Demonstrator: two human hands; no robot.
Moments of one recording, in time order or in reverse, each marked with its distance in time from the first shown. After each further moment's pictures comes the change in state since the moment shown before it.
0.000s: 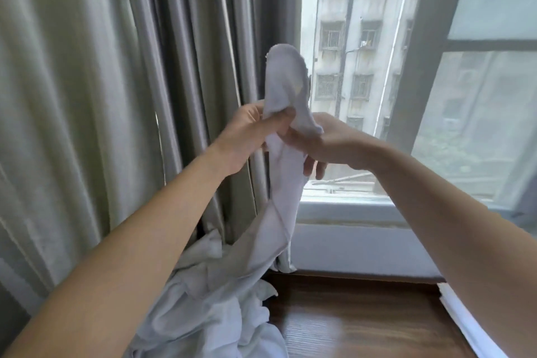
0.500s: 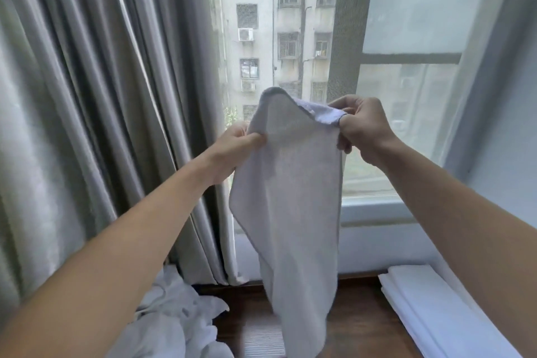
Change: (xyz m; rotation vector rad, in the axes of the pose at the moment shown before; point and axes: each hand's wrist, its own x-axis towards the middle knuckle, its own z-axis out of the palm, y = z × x) left_hand 0.046 -0.008 0.096 0.129 -0.151 -0.111; right_hand -0.072 0.079 -0.124 0.193 0.778 0.150
